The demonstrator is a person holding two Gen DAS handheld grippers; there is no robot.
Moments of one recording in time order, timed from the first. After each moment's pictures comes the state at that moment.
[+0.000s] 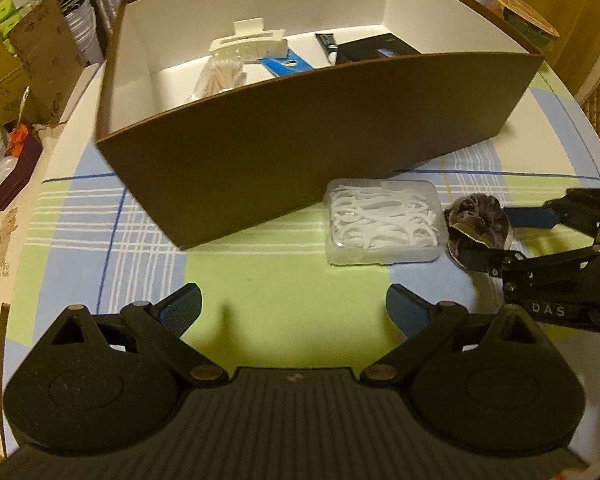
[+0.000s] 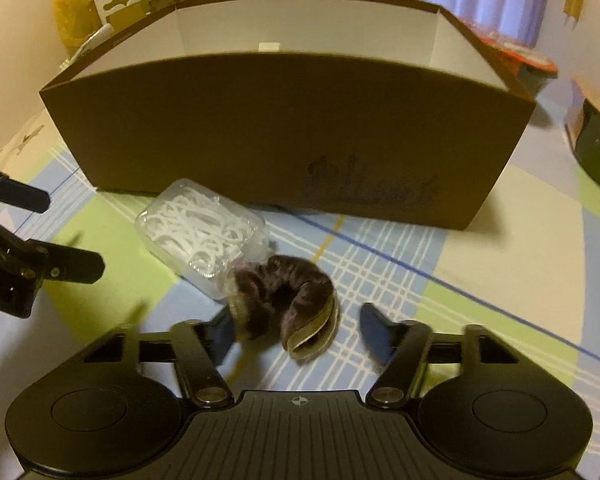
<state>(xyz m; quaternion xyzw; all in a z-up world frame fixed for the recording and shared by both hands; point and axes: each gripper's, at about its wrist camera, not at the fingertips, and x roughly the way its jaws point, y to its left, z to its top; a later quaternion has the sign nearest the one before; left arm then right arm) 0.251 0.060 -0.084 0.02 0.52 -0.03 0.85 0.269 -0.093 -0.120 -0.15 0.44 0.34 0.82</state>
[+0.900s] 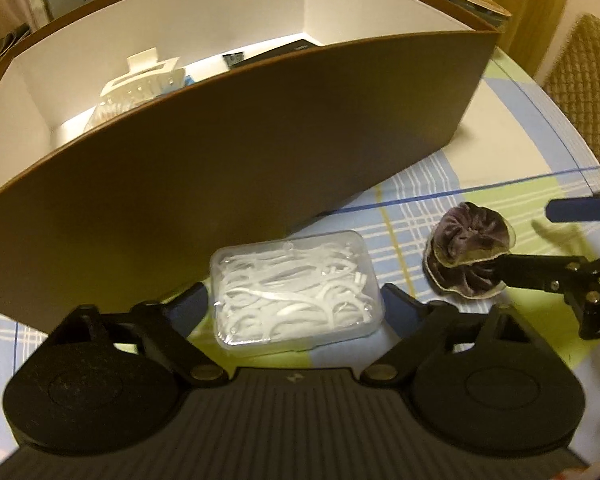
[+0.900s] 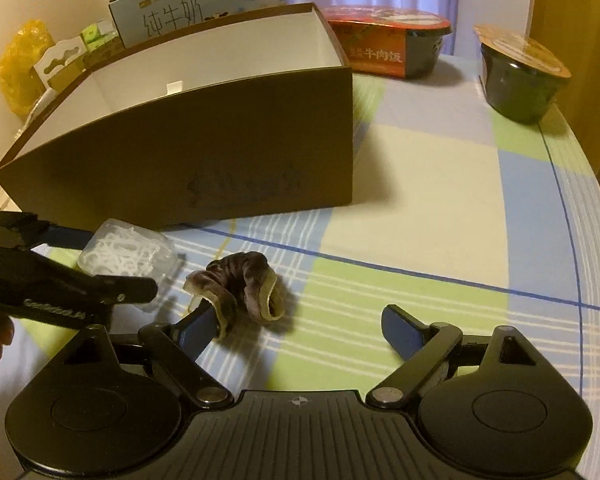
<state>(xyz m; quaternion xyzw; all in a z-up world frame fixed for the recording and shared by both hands) 0.299 0.020 -0.116 0.05 0.48 -0.11 0.87 0.289 -0.168 -0.099 -0.06 0.45 0.27 0.85</state>
